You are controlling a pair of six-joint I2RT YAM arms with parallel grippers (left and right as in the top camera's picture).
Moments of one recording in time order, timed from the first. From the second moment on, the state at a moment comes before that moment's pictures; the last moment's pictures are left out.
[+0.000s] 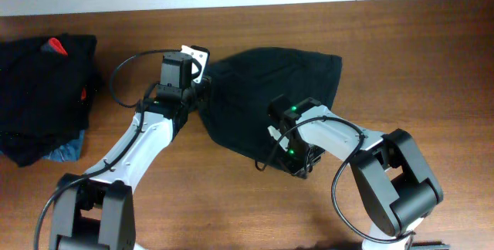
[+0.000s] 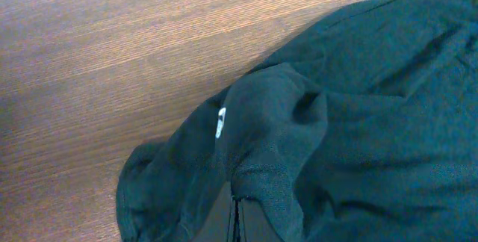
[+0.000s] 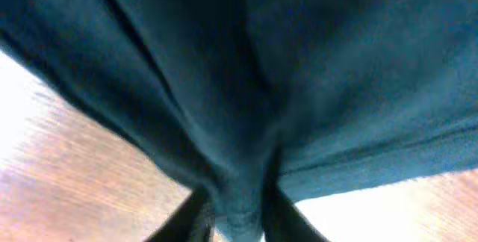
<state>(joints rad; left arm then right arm) -0.26 1.70 1.08 -0.12 -0.02 0.07 0.51 1.89 1.12 -1.01 -0.03 -0.08</state>
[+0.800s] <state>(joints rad) -0.26 1.70 1.08 -0.28 -0.21 0.08 0.04 1.89 1.64 -1.18 0.03 0.03</state>
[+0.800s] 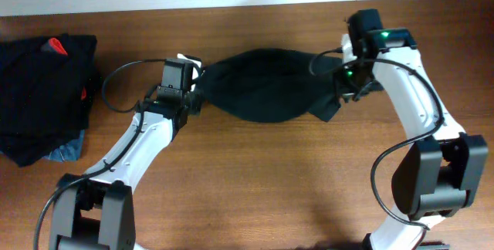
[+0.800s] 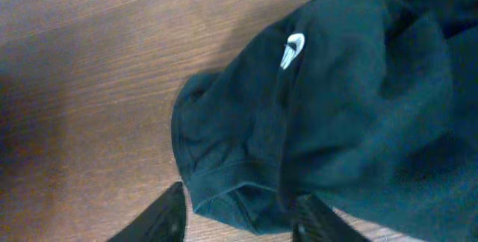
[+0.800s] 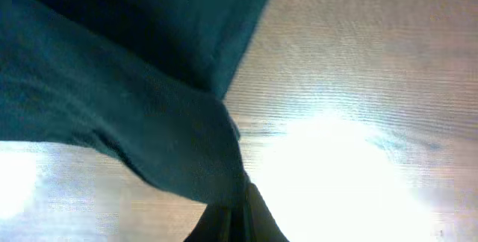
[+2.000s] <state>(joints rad) -0.62 1.69 1.08 -0.18 0.28 0.08 0.14 1.73 2.31 -1.19 0.00 -0.12</state>
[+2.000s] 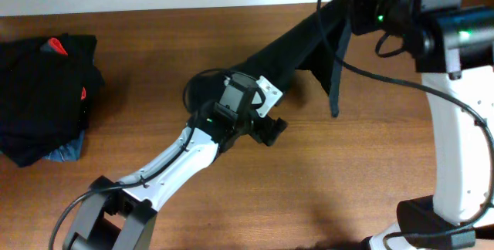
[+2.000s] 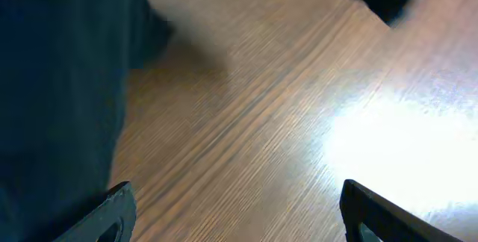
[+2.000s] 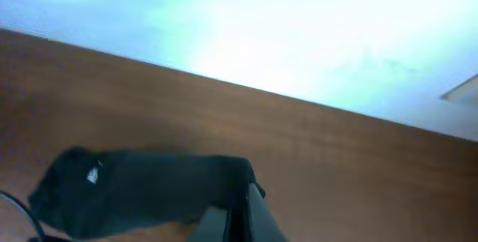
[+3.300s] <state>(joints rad) -0.72 1.68 1.08 0.23 0.21 -0.06 0.38 1.73 2.58 -1.17 -0.05 -0.09</state>
